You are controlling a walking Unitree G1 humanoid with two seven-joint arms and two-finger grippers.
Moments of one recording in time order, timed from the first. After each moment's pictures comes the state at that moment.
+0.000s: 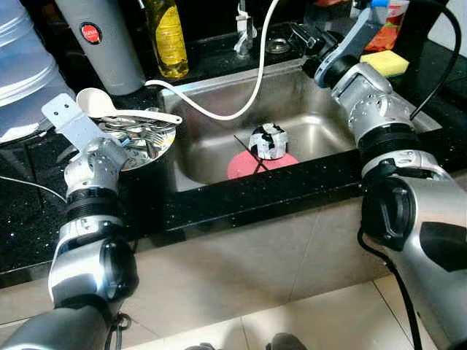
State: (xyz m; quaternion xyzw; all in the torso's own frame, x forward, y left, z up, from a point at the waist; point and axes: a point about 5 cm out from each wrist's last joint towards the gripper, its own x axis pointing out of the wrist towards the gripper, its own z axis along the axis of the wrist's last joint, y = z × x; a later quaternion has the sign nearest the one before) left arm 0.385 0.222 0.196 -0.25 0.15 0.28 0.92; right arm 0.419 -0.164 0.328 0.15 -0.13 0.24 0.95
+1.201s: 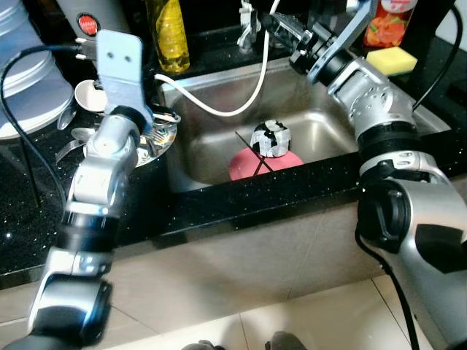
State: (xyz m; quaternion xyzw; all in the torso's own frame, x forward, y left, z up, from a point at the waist) left arm 0.342 0.139 0.277 0.11 -0.17 -0.13 0.97; right arm 0.402 -0.140 0.341 0.23 -0.14 0.44 0.86
